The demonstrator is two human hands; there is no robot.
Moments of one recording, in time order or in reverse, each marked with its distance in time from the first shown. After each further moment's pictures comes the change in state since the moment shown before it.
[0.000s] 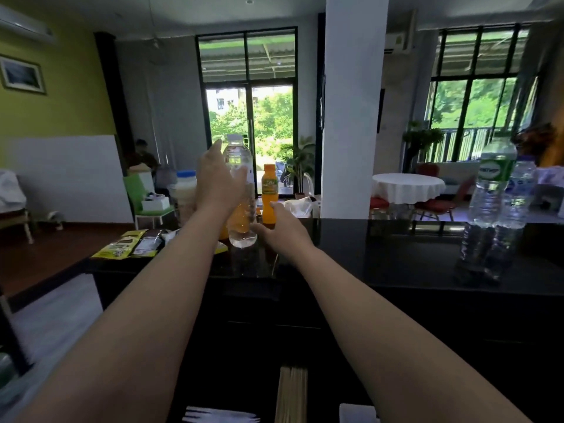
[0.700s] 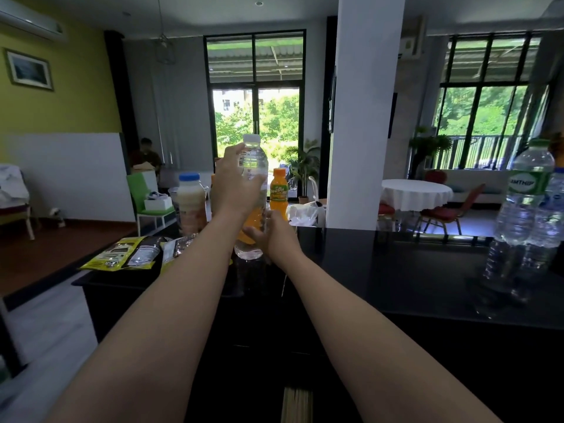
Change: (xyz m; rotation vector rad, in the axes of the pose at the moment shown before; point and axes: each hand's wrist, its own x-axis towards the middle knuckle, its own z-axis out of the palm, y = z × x) left_hand 0.018 -0.011 0.030 -0.209 0.041 -0.013; right_hand 0.051 0.001 0.047 0.227 0.044 0.050
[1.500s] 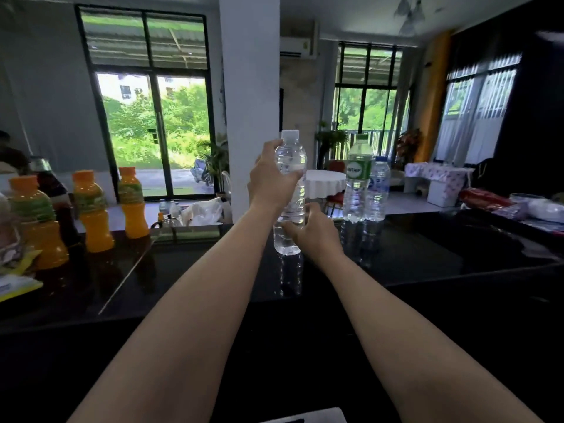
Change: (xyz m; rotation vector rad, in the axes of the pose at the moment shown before) left_hand -0.100 0.198 0.221 -0.354 -0.338 0.102; right_hand -0.097 0.120 -0.292 -0.307 0.389 0.192
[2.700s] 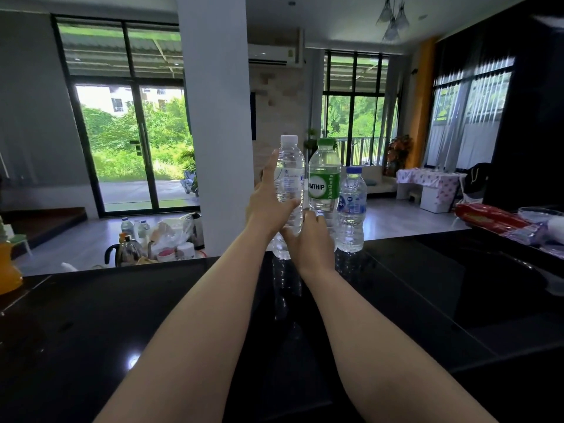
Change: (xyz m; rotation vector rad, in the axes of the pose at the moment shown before) left_hand 0.072 -0.050 0.174 0.080 -0.165 -0.027; right_hand 0.139 0.116 -0.016 -0.117 0.190 0.044
